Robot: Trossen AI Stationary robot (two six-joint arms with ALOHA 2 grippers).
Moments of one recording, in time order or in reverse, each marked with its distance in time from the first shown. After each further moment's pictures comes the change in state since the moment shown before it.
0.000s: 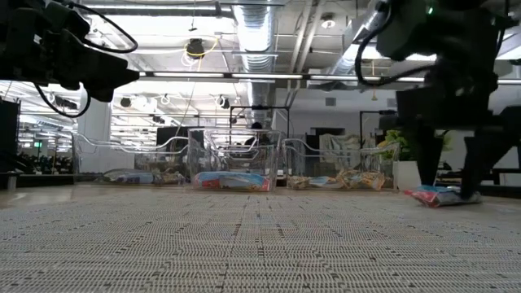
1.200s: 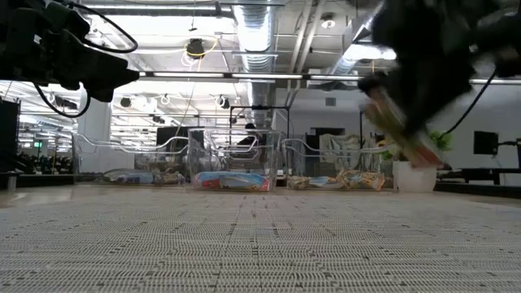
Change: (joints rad) left arm 0.000 0.000 0.000 0.000 0.000 0.000; right arm -0.040 -0.166 0.029 0.243 -0.164 0.039
